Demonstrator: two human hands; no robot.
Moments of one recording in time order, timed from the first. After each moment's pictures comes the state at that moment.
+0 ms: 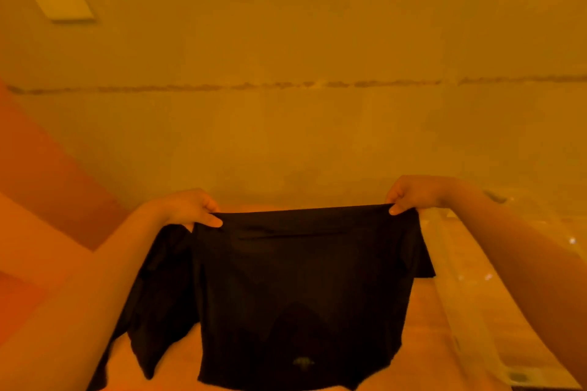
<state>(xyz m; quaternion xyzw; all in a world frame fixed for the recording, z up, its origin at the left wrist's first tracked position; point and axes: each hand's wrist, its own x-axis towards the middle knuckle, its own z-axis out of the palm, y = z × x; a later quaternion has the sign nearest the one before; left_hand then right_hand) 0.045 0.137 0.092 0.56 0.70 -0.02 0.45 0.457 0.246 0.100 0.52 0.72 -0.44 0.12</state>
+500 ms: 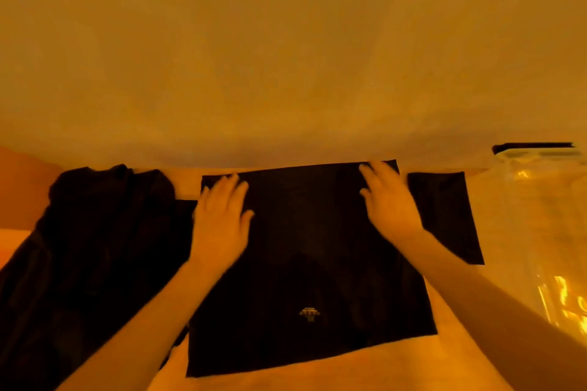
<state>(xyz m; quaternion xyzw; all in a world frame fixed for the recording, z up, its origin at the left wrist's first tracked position) 0.091 0.174 -0.111 0.71 0.70 0.12 0.03 0.381 0.257 -0.105 0.59 0.80 -0.12 -0.03</state>
